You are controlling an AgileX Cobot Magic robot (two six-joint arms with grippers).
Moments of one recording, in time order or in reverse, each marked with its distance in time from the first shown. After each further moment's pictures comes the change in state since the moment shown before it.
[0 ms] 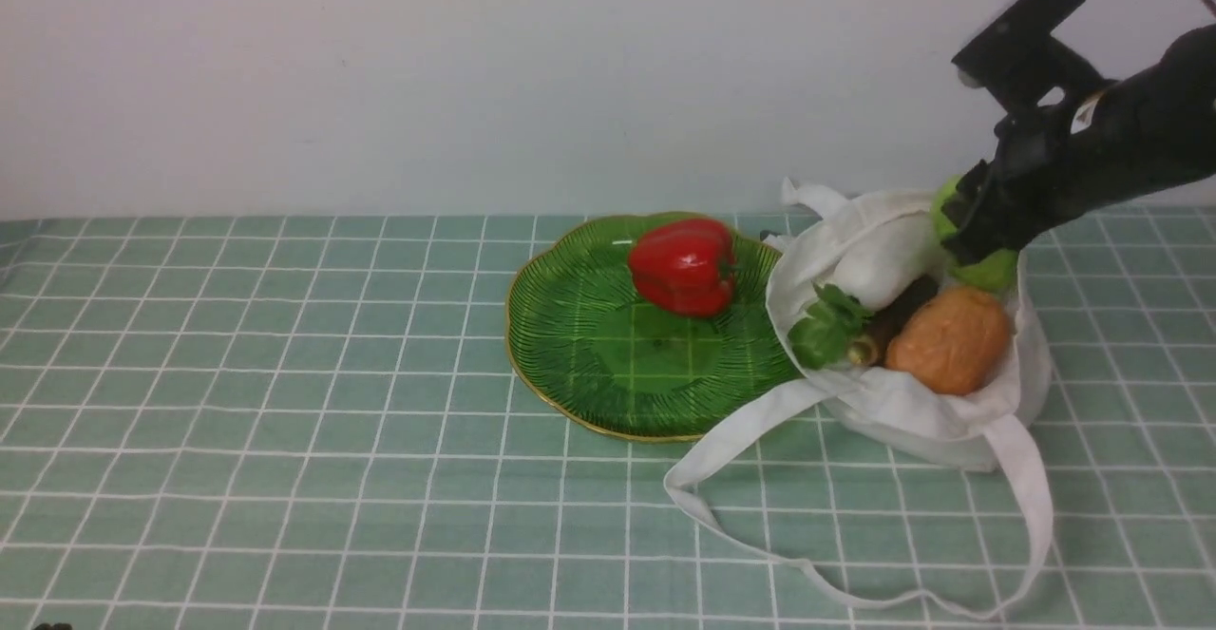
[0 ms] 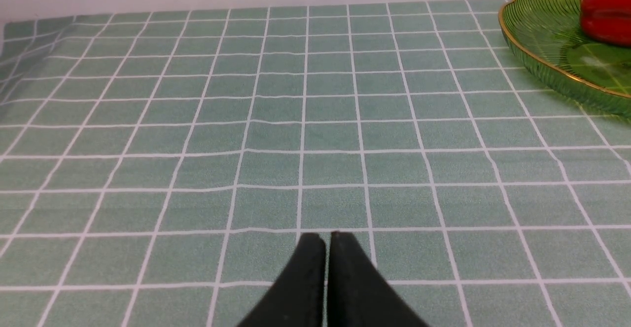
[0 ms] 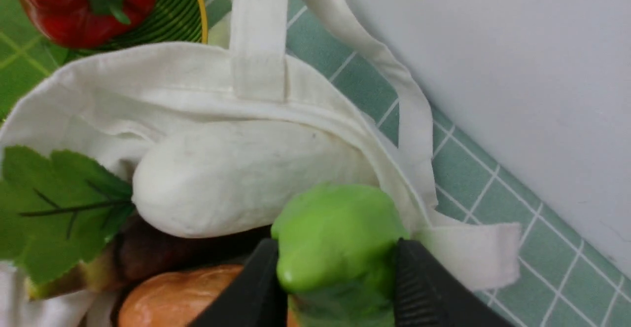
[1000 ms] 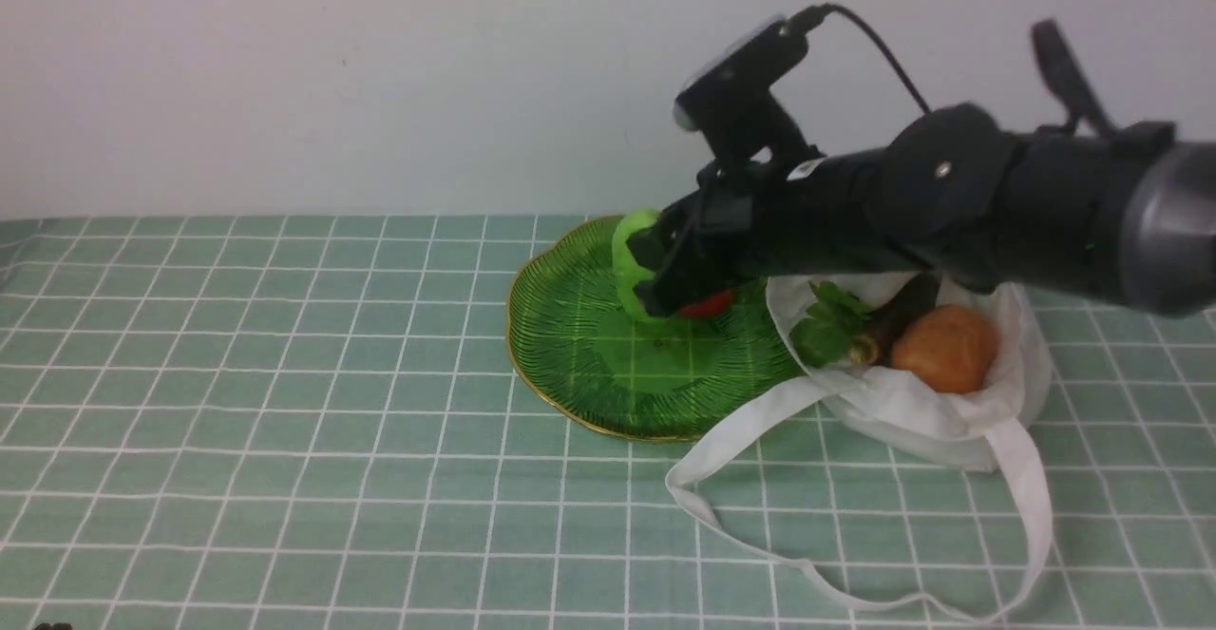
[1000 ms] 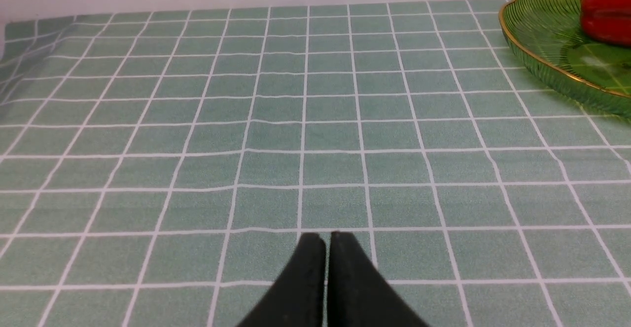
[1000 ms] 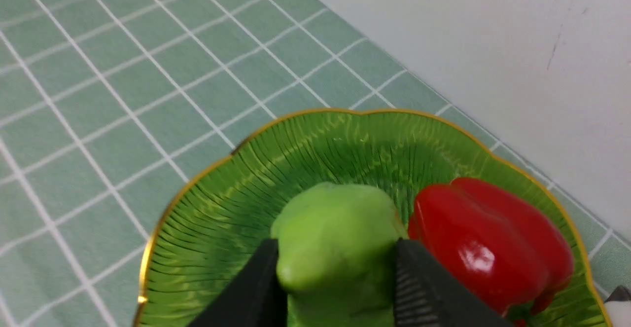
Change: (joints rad) right arm 0.363 0.176 0.000 0.781 -0.336 -0.481; left arm 0.000 0.000 0.000 0.000 0.000 0.000
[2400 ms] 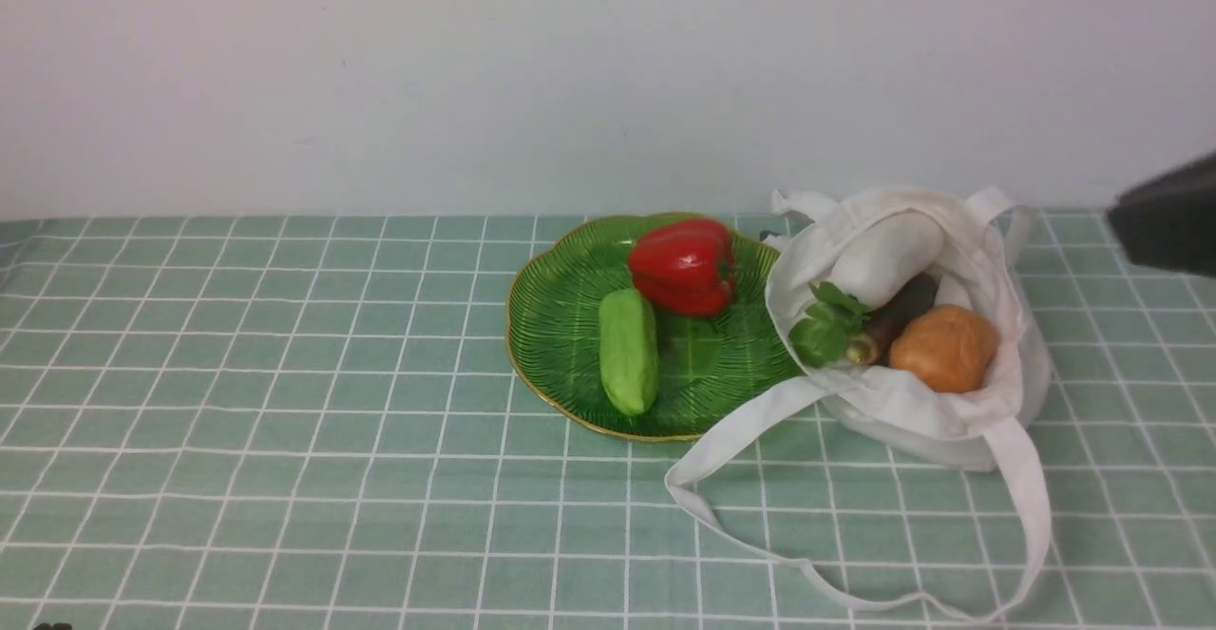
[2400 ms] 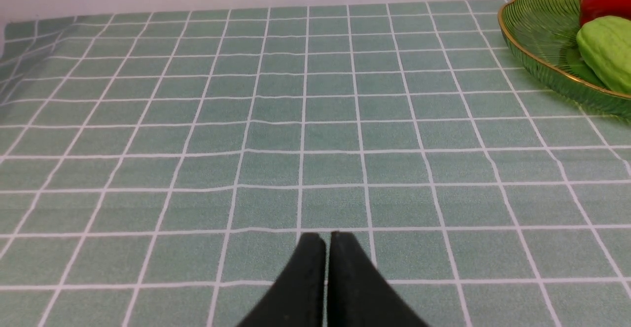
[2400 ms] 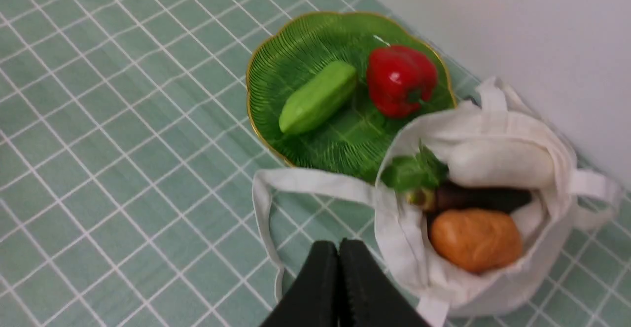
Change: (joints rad) right arm -0.032 -0.907 0.025 -0.708 0.920 0.768; left arm 0.000 0.000 0.000 0.000 0.000 0.000
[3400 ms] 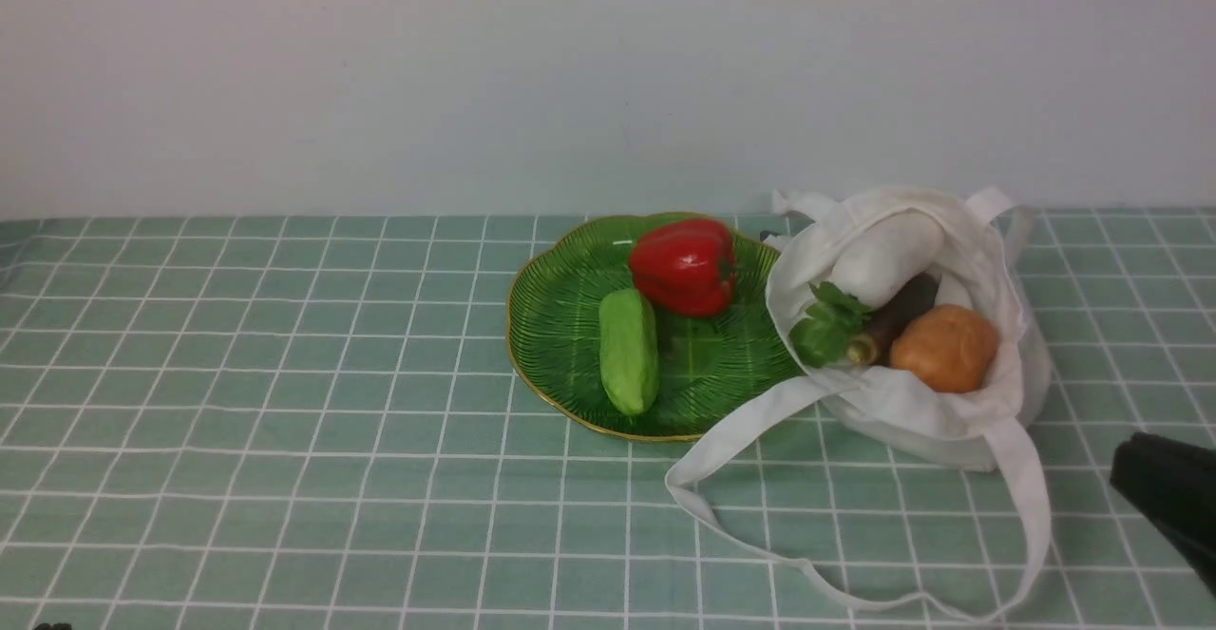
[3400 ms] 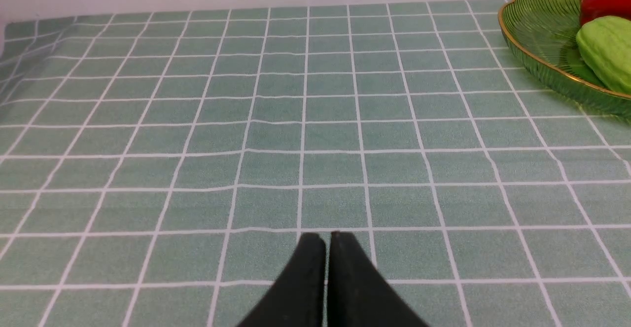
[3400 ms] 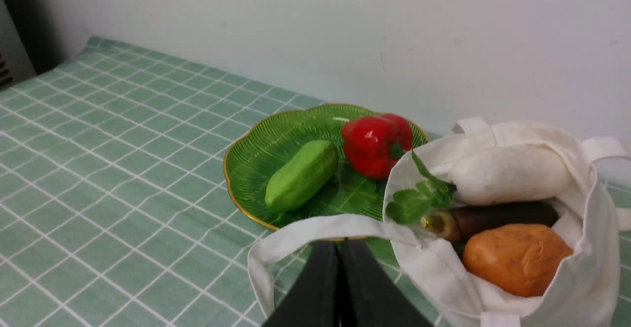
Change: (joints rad) right arm -0.001 -0.498 0.891 0.010 -0.832 0.185; left arm -0.001 0.000 0.000 0.000 0.000 0.000
